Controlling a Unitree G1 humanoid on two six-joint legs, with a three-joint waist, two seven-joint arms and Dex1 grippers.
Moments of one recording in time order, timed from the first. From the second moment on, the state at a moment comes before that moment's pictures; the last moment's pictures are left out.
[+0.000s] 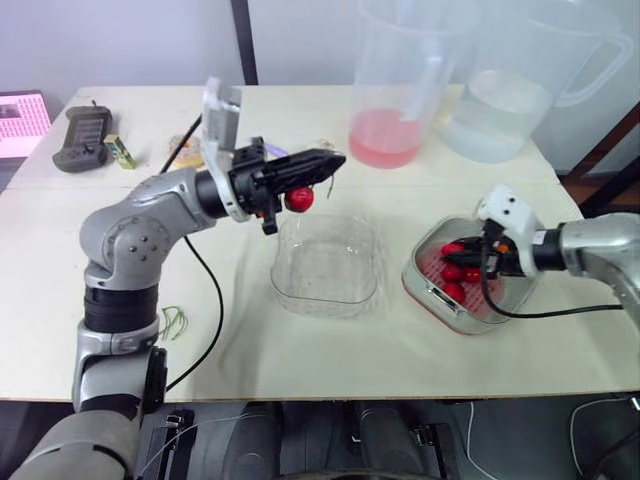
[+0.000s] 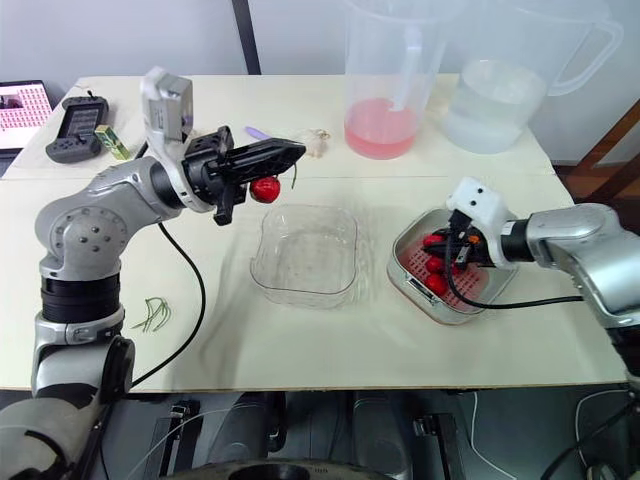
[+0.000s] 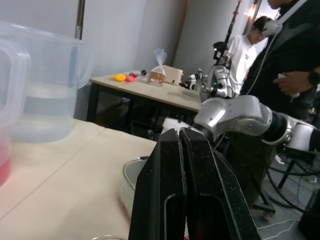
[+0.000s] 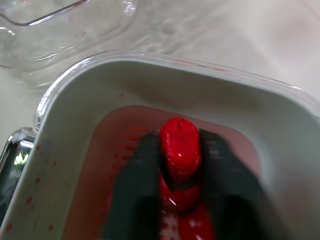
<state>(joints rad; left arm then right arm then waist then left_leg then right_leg) -0.77 0.46 0.08 -0.17 -0.93 0.82 -0.89 -0.45 -1.13 0.11 -0.19 0.48 0.76 0.95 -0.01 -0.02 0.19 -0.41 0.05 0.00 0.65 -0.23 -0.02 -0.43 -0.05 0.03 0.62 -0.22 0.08</state>
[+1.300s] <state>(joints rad) -0.79 0.42 0.06 -0.22 -0.96 0.82 -0.86 -0.75 -0.41 -0.14 -0.33 1.22 1.20 0.43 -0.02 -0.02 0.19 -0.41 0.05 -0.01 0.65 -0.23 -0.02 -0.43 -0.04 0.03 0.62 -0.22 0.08</state>
